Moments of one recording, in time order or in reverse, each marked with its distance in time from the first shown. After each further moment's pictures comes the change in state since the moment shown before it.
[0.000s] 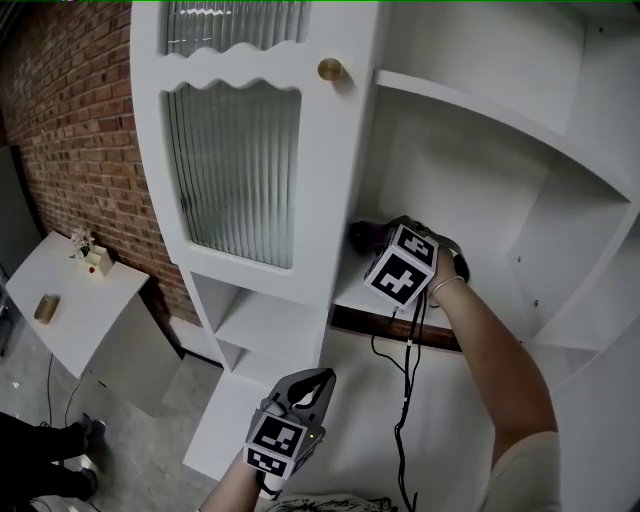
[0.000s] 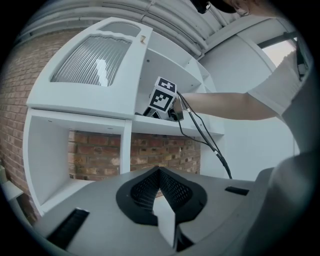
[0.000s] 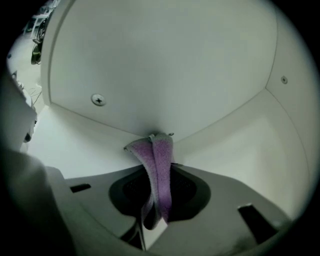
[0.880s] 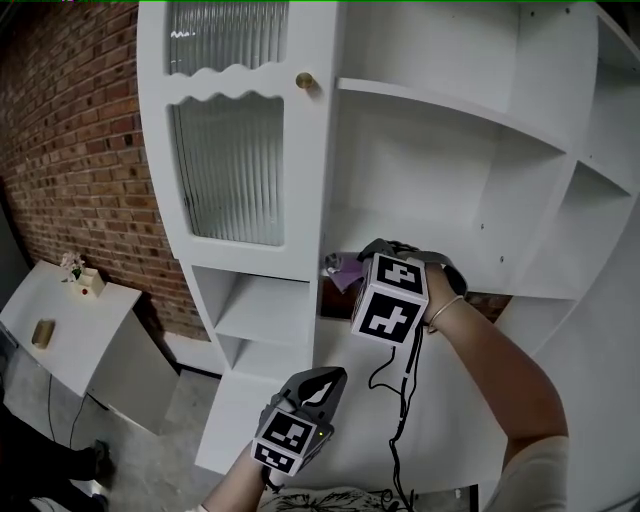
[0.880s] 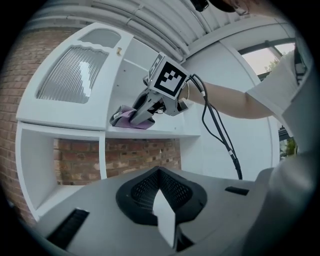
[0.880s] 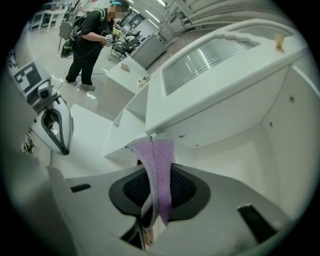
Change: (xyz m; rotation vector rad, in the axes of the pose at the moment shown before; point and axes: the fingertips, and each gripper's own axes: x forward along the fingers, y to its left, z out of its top) left arm -0.051 -0.067 0.005 0.083 -0.023 -0.181; right arm -0.133 0.097 0.010 -0.134 0.026 0.091
